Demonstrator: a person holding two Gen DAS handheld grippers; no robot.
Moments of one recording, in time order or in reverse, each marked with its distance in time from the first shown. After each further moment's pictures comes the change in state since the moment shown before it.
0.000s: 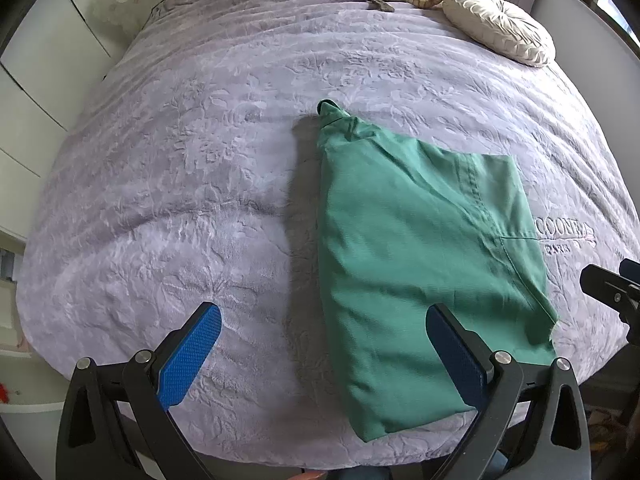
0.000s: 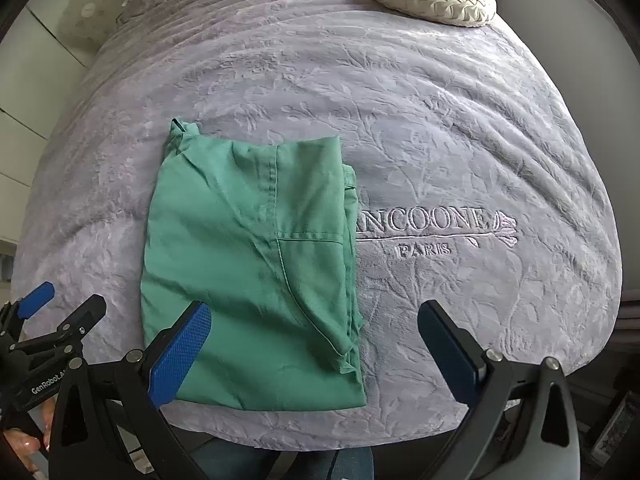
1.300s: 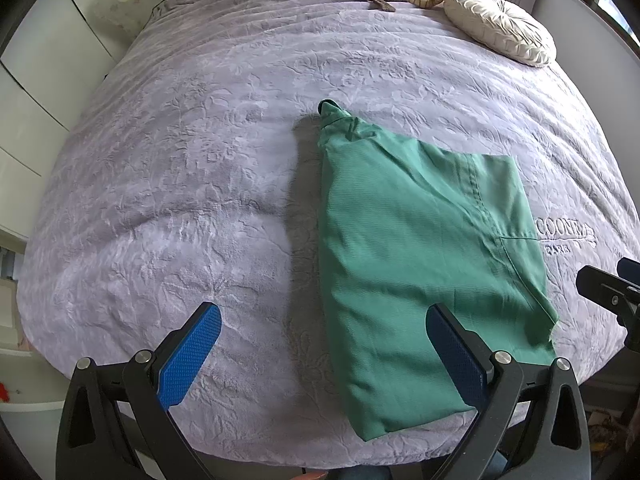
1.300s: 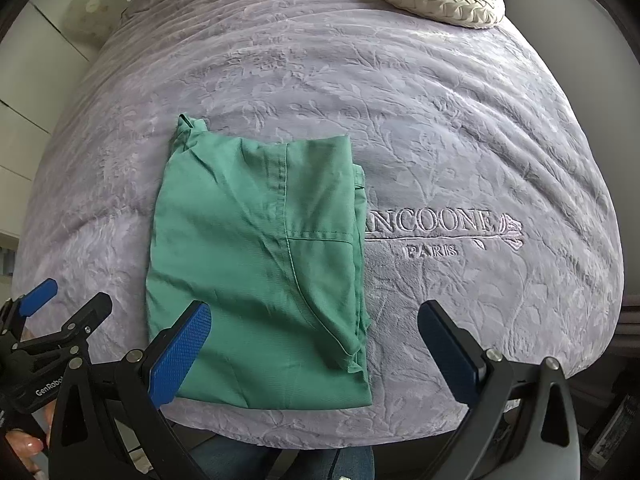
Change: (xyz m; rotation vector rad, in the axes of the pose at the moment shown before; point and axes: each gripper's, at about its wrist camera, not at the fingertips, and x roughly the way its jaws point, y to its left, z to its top) left arm -0.001 0.001 0.001 -0.004 0.001 0.001; right arm -0.001 0.006 0.001 -0.015 0.009 0.010
